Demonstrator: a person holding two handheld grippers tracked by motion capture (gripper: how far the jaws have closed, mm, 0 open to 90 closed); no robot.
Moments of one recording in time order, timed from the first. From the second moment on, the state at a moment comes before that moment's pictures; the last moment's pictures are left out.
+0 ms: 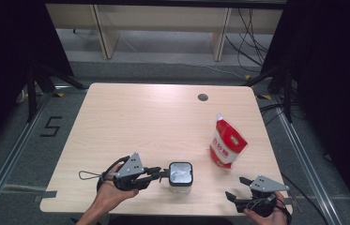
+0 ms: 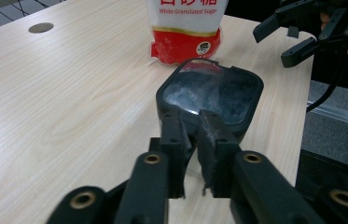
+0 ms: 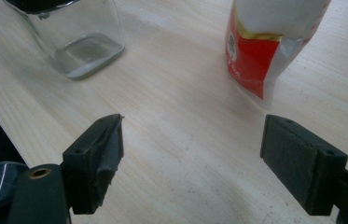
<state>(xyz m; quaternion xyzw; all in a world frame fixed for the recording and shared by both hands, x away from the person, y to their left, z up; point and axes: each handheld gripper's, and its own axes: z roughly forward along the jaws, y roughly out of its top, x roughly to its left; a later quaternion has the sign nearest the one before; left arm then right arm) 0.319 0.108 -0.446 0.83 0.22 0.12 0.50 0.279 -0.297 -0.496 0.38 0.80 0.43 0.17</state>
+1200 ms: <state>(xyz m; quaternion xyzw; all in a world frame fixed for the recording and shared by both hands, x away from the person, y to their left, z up) 0.329 0.096 -0.453 0.82 0.23 0.13 0.50 0.286 -0.231 -0.473 0.26 0.80 0.51 0.18</state>
